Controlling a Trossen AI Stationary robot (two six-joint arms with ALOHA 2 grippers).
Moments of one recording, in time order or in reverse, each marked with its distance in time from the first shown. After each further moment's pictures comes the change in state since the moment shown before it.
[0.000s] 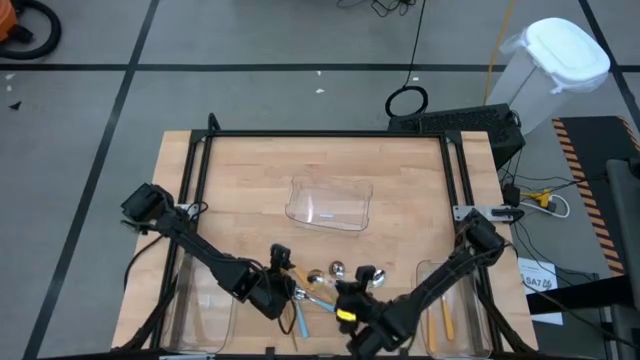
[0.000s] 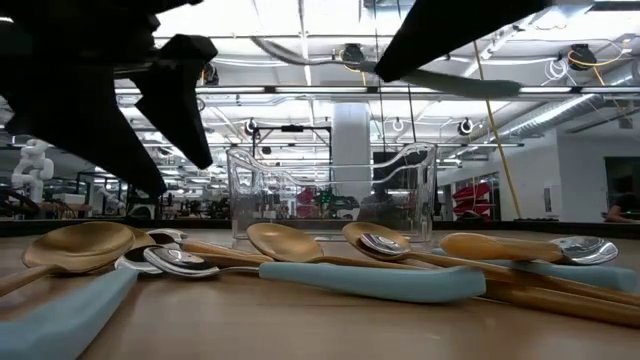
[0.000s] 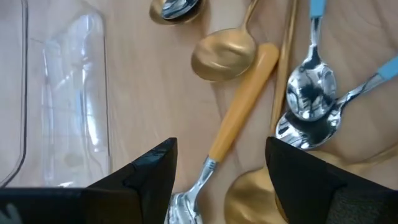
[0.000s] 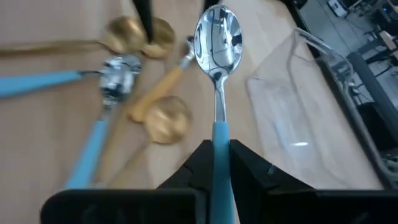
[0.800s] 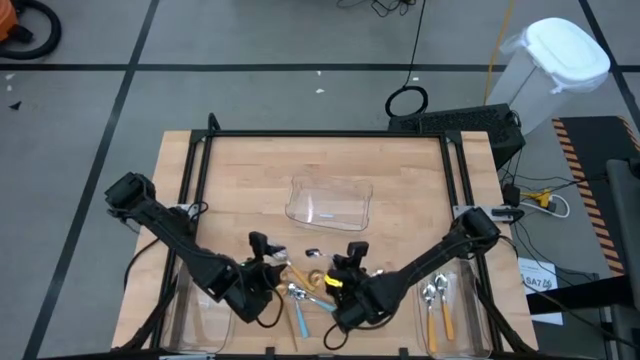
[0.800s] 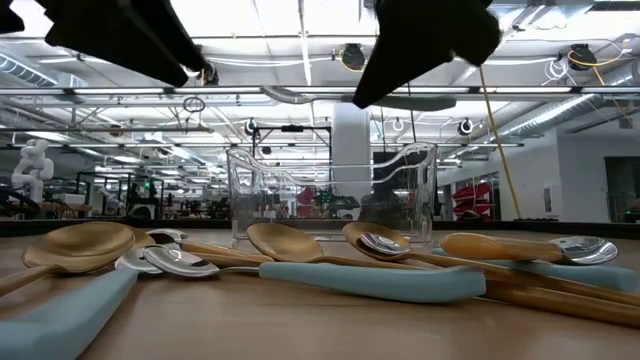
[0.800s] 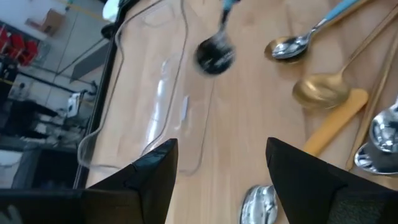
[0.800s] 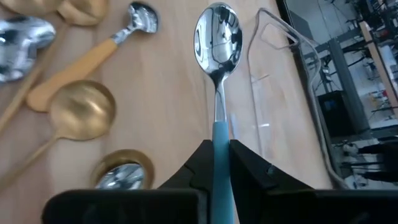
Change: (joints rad) left arm -0.077 -0.170 -0.001 -0.153 -0.361 -0.201; right arm -0.145 -0.037 0.000 -0.098 -0.034 -0.148
